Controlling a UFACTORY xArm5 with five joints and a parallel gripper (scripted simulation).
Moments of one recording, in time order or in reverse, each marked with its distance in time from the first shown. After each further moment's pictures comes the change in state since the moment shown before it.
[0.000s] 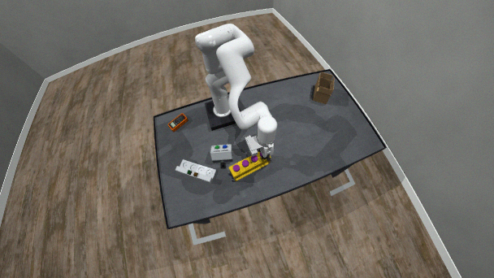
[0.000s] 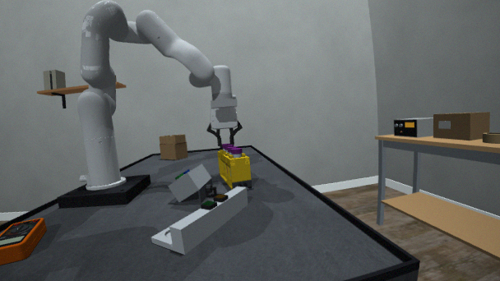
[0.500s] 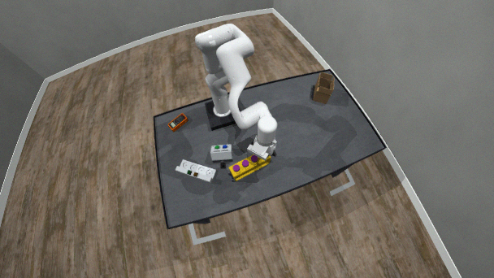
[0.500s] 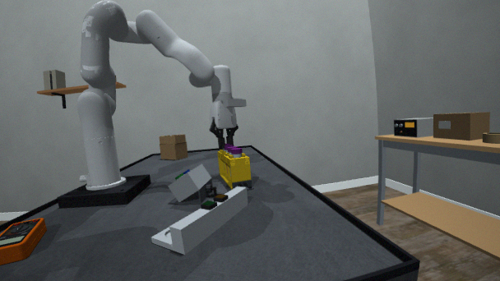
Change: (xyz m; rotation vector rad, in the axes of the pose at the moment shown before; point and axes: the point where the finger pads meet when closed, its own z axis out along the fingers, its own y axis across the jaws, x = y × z) arm 0.000 0.000 0.000 0.000 0.000 -0.659
